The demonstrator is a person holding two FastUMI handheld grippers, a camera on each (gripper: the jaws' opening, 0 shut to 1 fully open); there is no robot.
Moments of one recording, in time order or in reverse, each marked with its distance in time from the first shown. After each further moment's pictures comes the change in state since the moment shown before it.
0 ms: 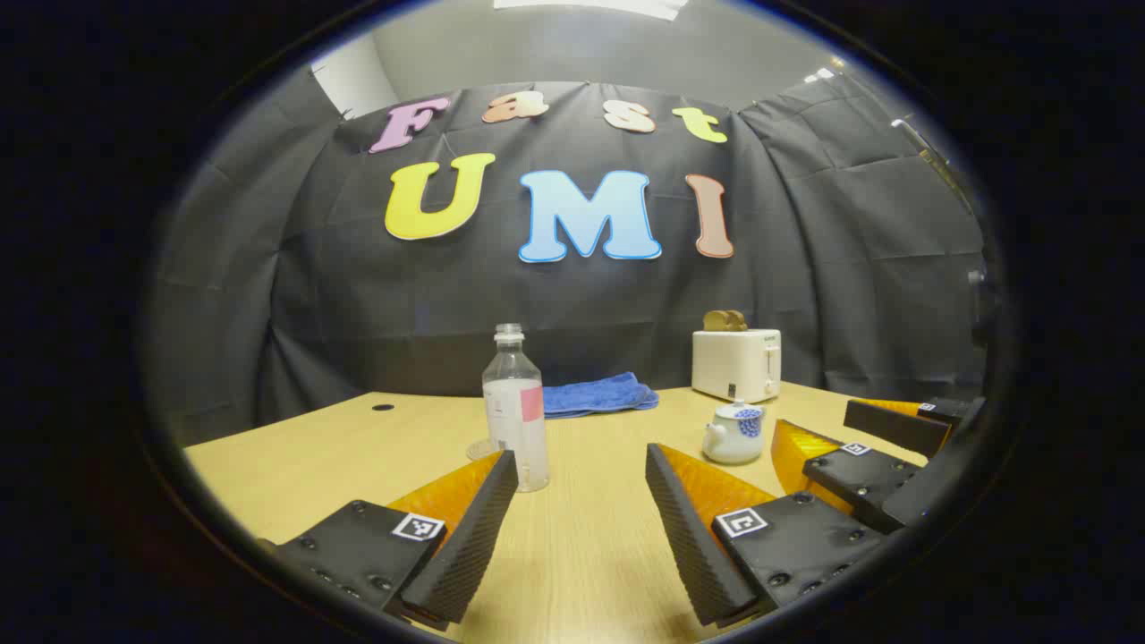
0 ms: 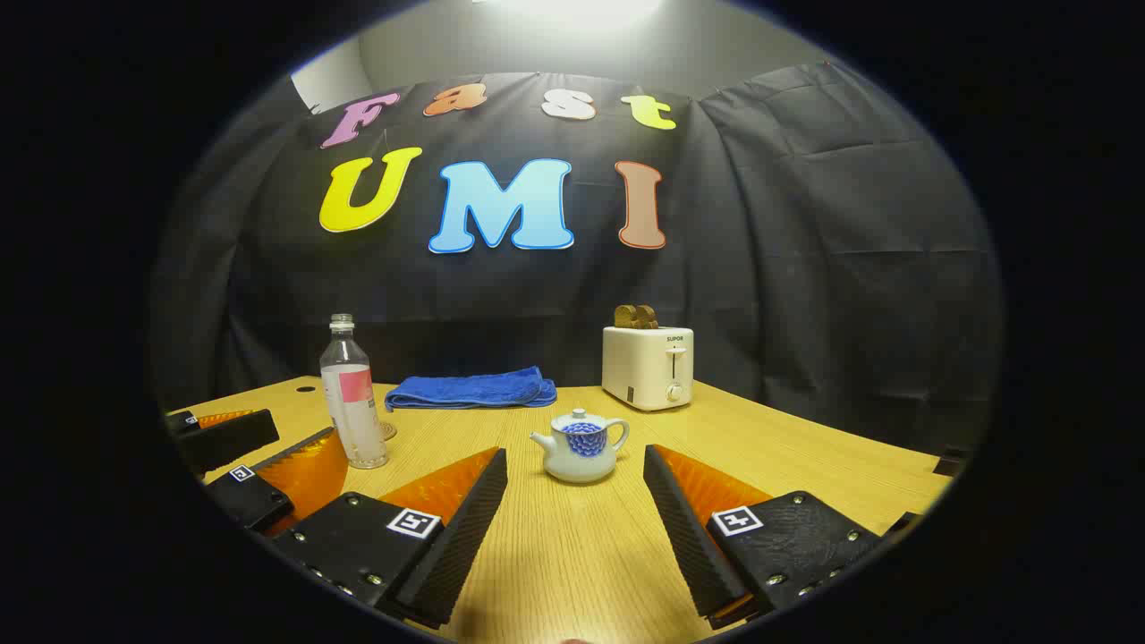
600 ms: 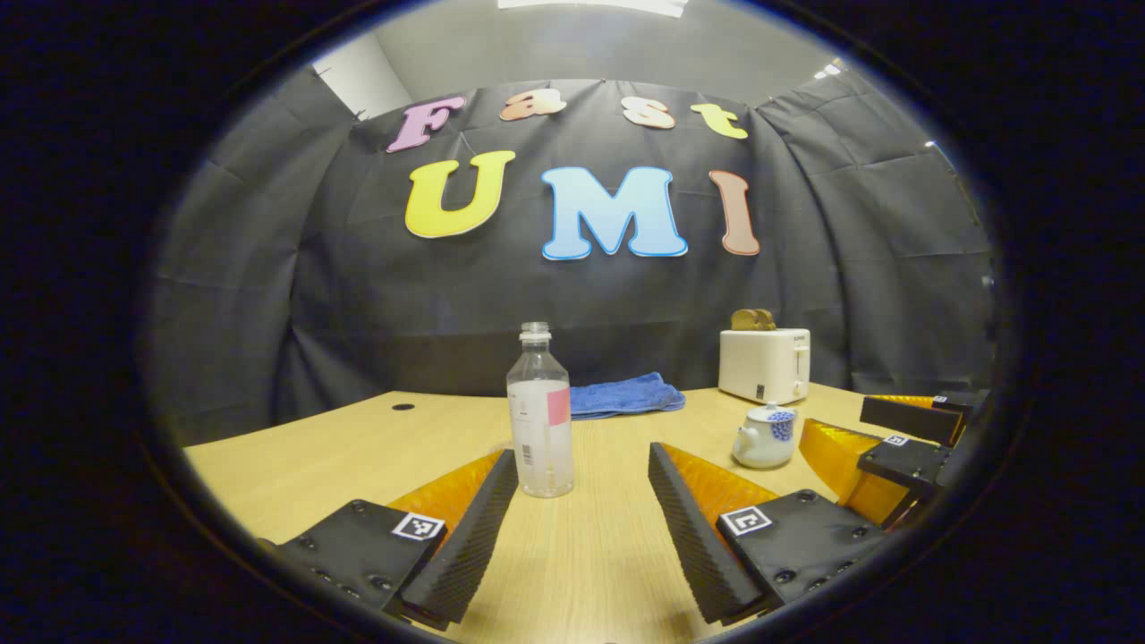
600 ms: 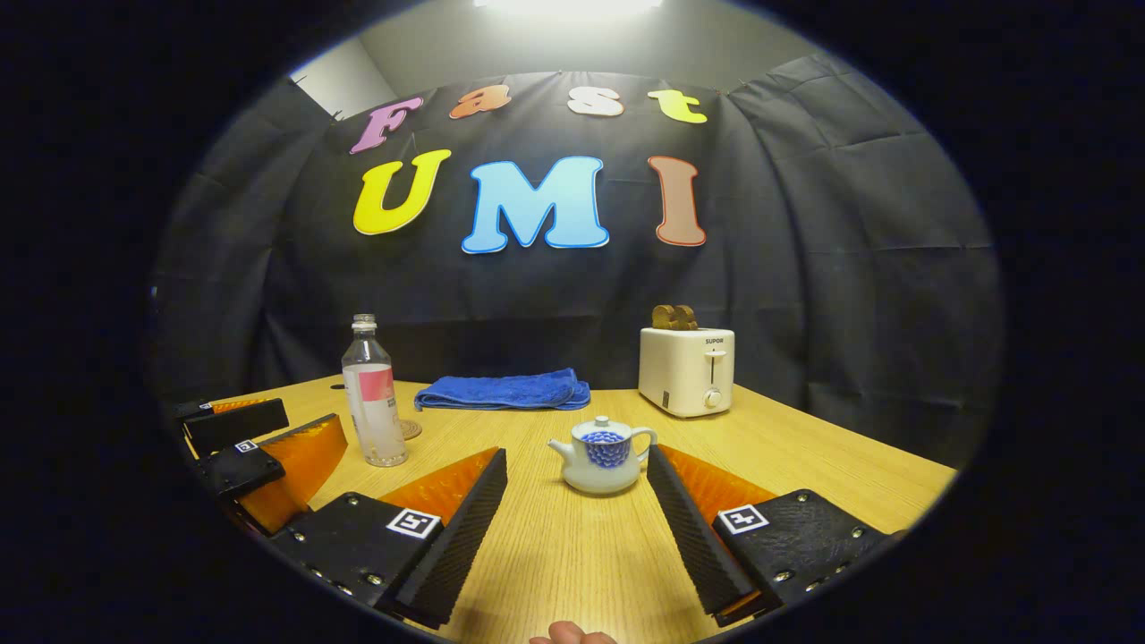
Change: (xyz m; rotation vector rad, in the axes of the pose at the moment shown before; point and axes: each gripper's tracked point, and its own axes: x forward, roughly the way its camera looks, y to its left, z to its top) left arm 0.008 0.022 -0.002 -0.004 -0.006 0.095; right arm 0.018 0.007 0.000 -0.010 -0.006 0.175
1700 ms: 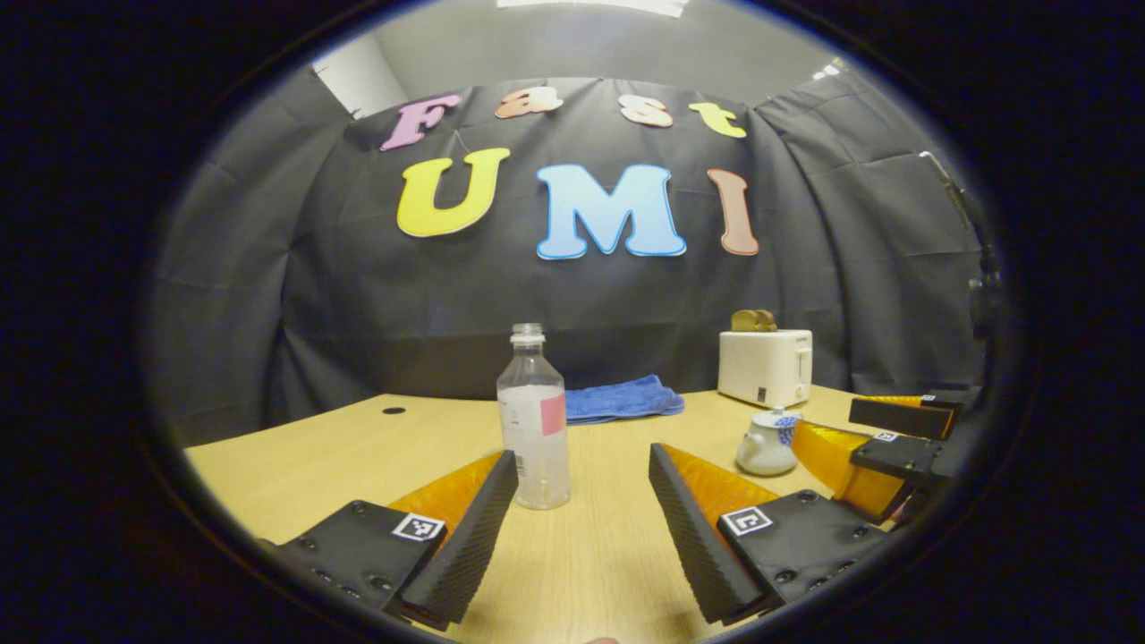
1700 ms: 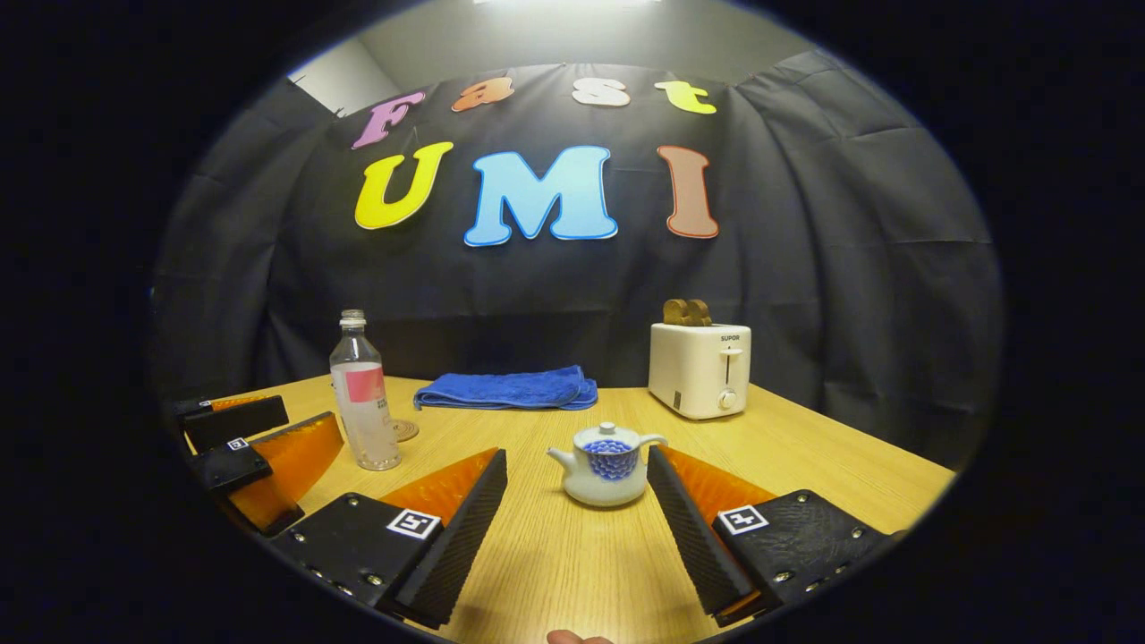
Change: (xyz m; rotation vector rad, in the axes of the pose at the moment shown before) left arm 0.026 -0.003 0.001 -0.002 0.000 -0.017; right arm 0.037 -0.008 -0.004 -0.008 0.034 0.029
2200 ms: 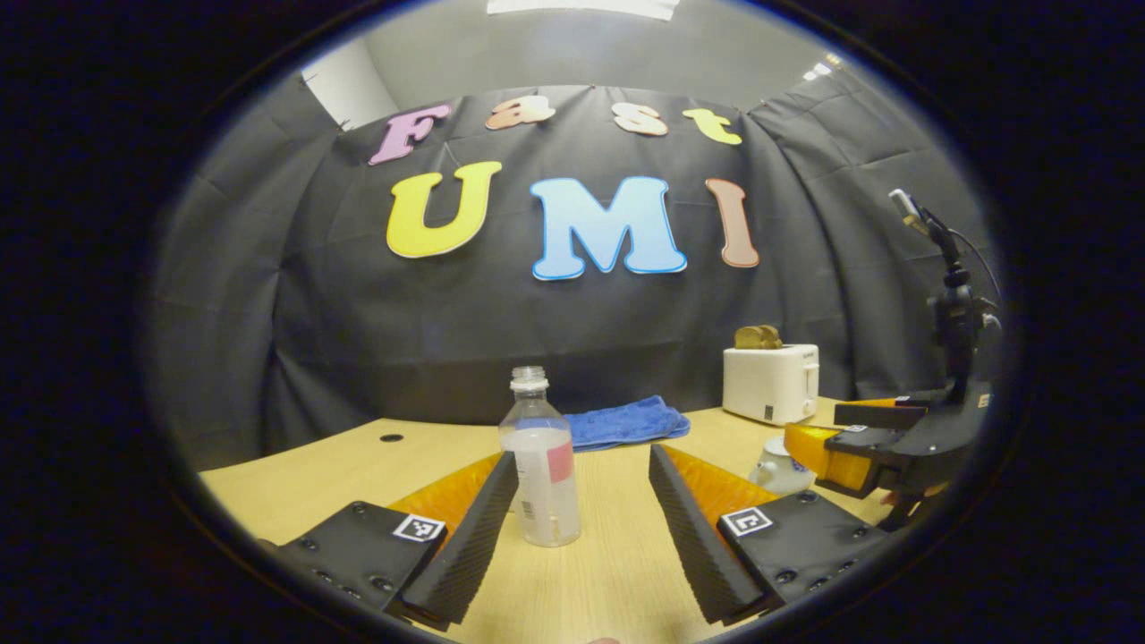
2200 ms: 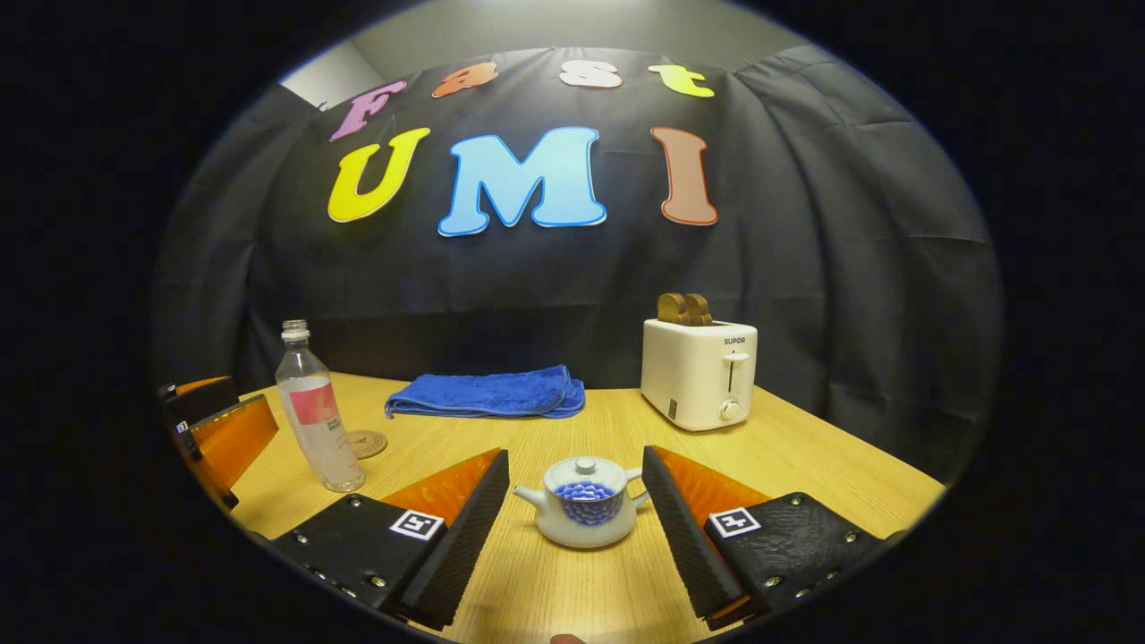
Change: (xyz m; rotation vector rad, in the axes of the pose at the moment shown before) left arm 0.032 0.010 0.033 0.019 -0.029 -0.013; right arm 0.062 -0.023 0.017 0.027 0.053 -0.037
